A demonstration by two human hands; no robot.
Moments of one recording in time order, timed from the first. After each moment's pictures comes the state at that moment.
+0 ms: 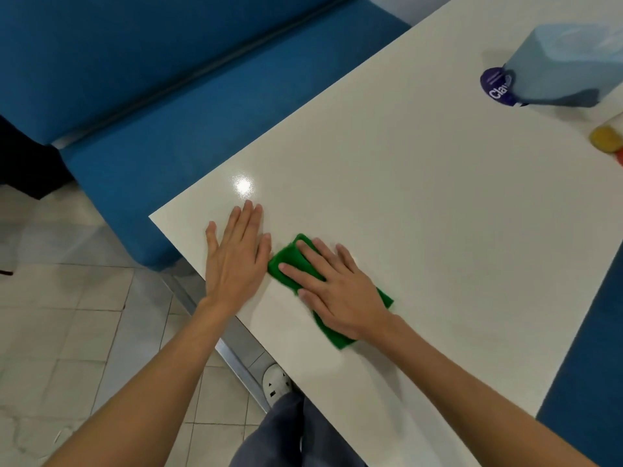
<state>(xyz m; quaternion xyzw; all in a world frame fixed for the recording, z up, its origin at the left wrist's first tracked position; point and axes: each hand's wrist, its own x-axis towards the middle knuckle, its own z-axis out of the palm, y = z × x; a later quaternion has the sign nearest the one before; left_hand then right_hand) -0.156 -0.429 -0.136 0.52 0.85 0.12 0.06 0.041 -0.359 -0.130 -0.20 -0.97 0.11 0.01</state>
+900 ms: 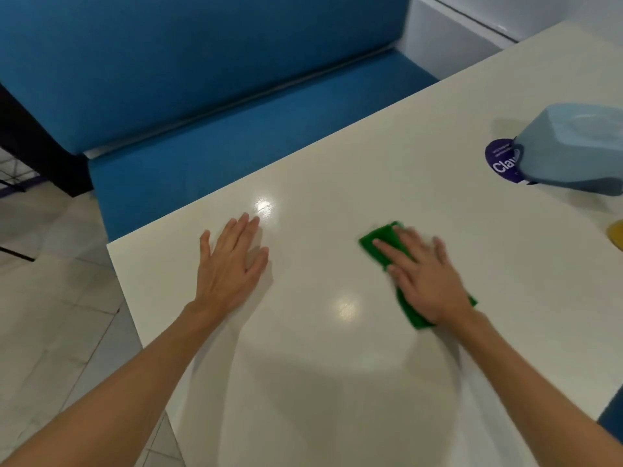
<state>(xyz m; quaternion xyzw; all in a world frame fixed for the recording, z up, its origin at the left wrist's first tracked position) -0.125 -0.338 -0.125 0.45 0.88 0.15 0.05 0.139 -0.122 -0.123 -0.29 -0.95 0.09 -0.01</state>
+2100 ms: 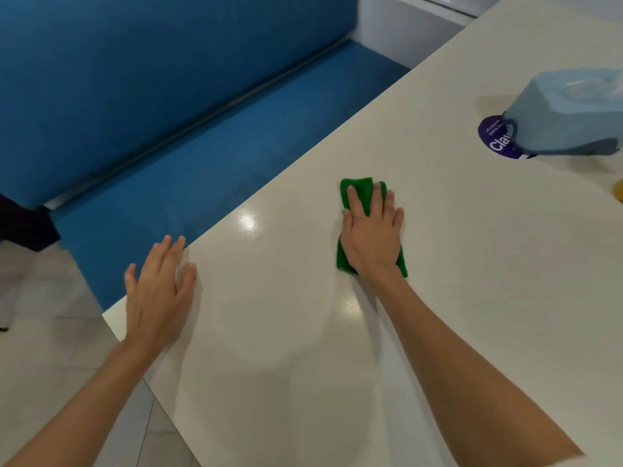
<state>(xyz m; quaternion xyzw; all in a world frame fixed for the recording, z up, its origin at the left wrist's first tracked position) -0.243 -0.370 -0.124 0.40 0.90 0.16 0.05 -0.024 -0.142 -0.130 -0.56 -0.82 0.11 0.08</state>
